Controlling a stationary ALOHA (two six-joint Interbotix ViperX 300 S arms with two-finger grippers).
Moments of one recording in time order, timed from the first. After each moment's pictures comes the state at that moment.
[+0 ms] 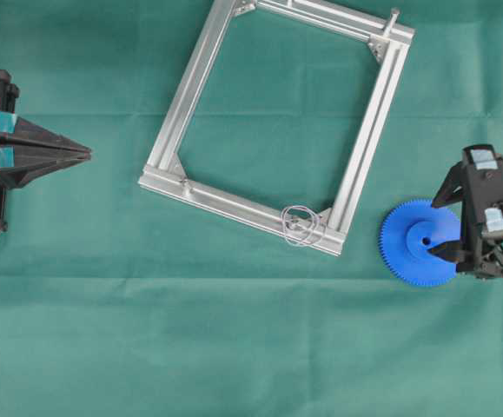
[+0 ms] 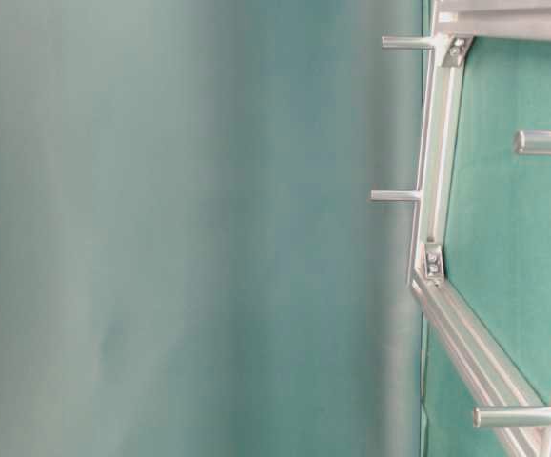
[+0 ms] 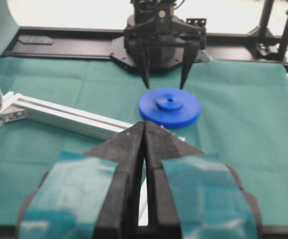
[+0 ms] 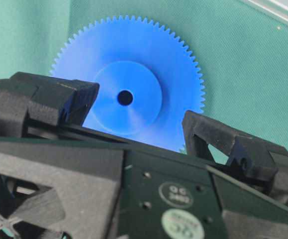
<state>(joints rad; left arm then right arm) 0.02 -0.96 1.17 -0.02 -0.17 0.00 0.12 -0.49 1.11 0.03 0.50 0.46</state>
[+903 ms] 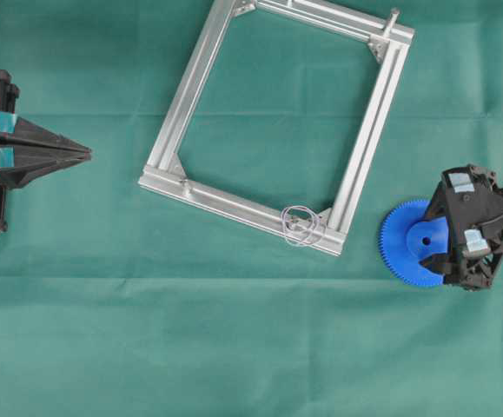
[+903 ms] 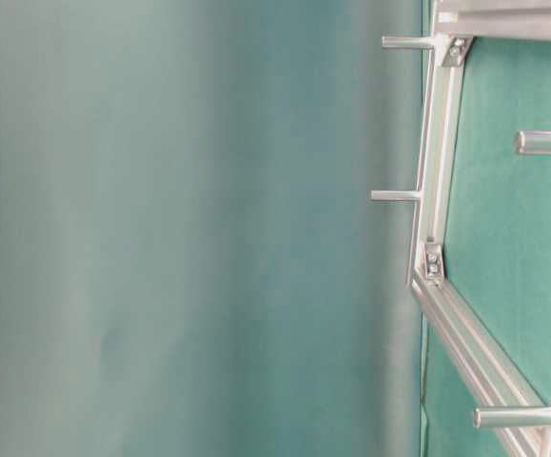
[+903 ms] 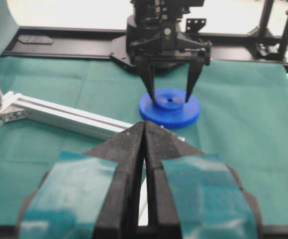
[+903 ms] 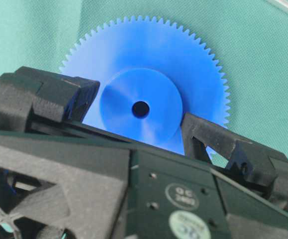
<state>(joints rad) 0.02 -0.96 1.17 -0.02 -0.17 0.00 0.17 -0.36 1.12 0.03 0.39 0.52</state>
